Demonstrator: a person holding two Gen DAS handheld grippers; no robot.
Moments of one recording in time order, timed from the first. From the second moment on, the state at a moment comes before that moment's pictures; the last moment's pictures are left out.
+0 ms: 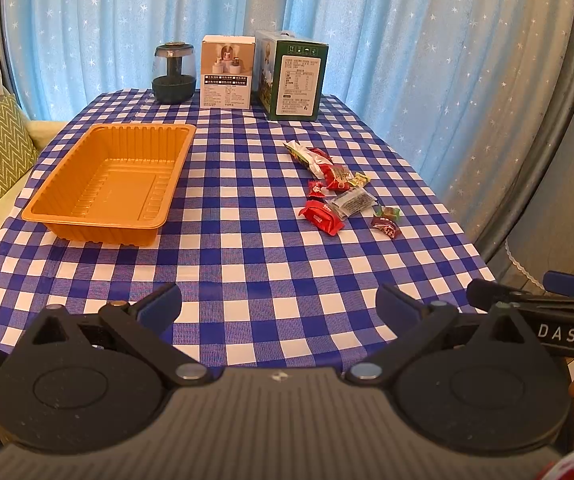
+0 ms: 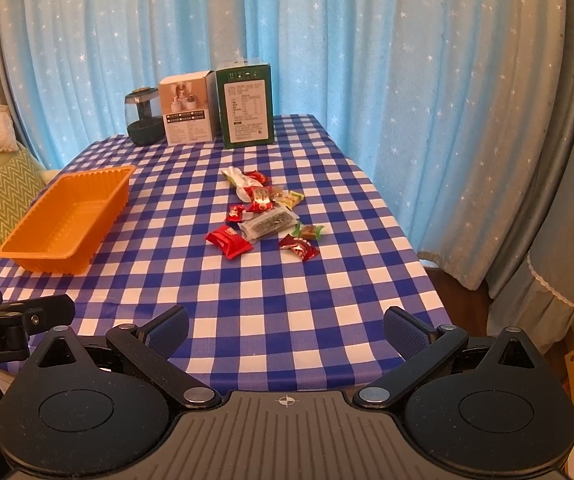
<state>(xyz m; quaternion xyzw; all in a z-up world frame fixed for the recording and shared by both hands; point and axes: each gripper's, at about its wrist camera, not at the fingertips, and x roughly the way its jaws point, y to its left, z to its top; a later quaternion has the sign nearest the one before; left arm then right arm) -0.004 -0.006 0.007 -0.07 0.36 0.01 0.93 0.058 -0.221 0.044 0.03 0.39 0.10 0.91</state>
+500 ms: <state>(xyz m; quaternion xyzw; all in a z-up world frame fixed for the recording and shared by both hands) -0.004 -0.007 0.006 -0.07 0.36 0.01 0.93 0.059 -0.223 0.043 0.03 0.39 0.11 0.91</state>
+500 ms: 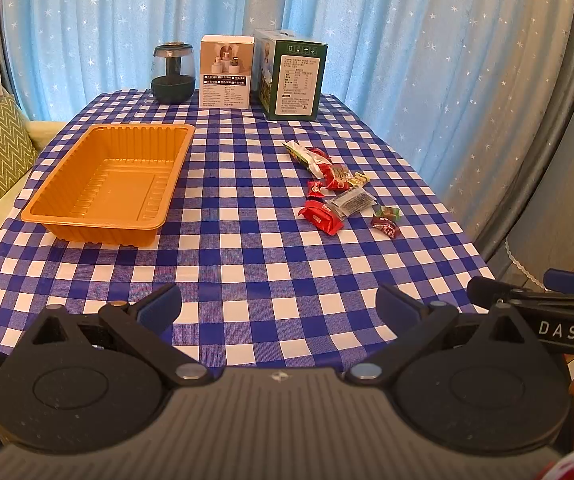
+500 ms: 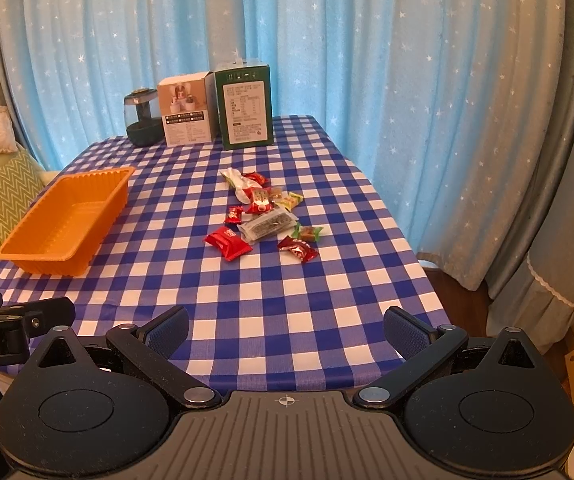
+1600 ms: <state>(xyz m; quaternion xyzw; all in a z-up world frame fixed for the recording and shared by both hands) 0.077 0.005 -0.047 -0.09 0.39 -0.02 0.92 0.131 -0.221 -0.009 0.05 0.39 0.11 0.91</state>
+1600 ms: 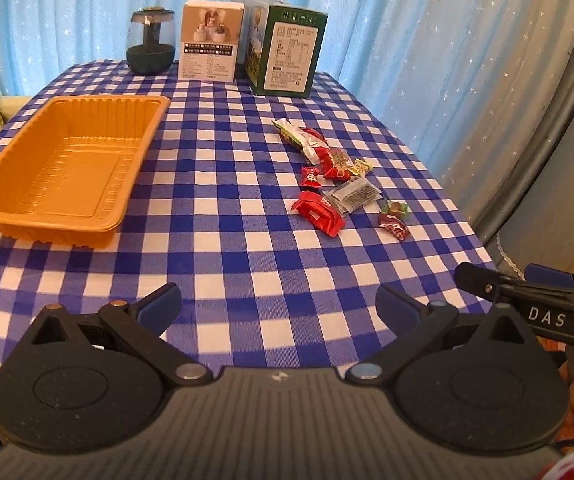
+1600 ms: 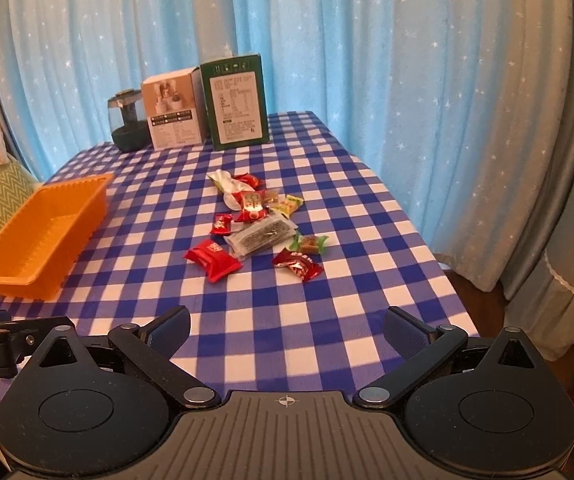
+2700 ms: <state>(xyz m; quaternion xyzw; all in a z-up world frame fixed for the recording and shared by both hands) 0.181 0.011 -0.109 -0.10 0.42 -0.02 0.90 0.288 -0.200 -0.113 -0.03 0.46 0.22 0.86</state>
